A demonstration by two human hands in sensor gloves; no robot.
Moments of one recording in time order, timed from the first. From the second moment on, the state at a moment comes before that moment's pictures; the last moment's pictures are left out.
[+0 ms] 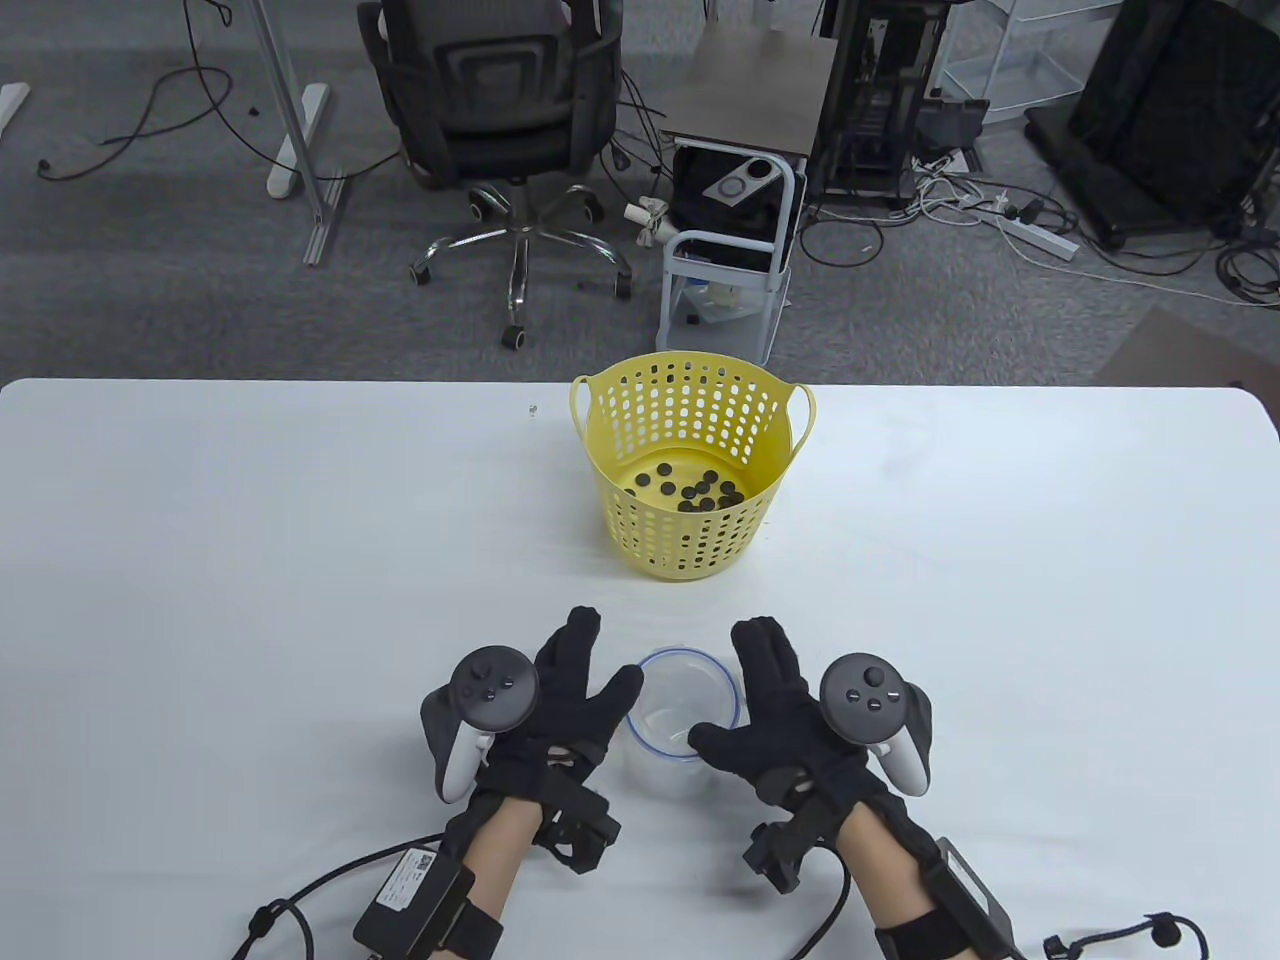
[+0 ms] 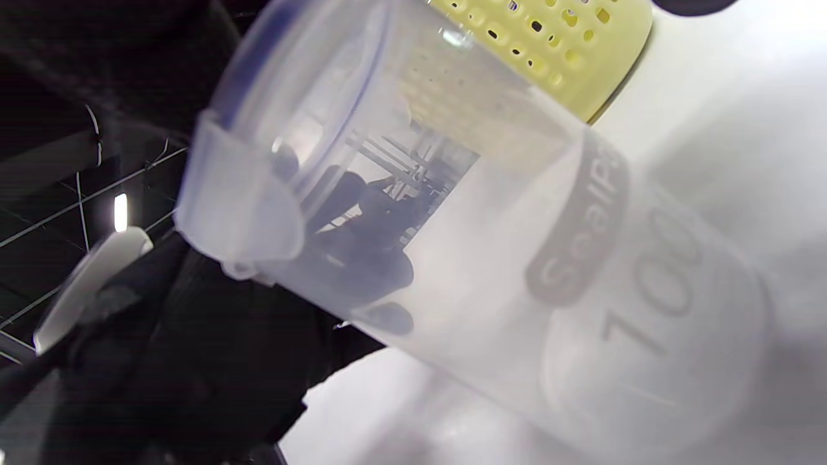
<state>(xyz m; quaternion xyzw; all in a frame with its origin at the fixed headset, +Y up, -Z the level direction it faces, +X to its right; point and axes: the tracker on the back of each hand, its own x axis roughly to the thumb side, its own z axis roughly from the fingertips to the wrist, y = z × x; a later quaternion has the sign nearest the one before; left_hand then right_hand) -0.138 -0.762 -0.291 -0.08 -0.02 0.46 0.88 0.135 -0.746 -0.278 0.15 0.09 0.86 0.48</state>
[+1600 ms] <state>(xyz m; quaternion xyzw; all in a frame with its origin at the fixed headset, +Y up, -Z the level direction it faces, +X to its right) -0.136 -0.755 -0.277 -0.09 -0.13 0.40 0.90 0.147 -0.755 -0.285 0.13 0.06 0.85 0.51</state>
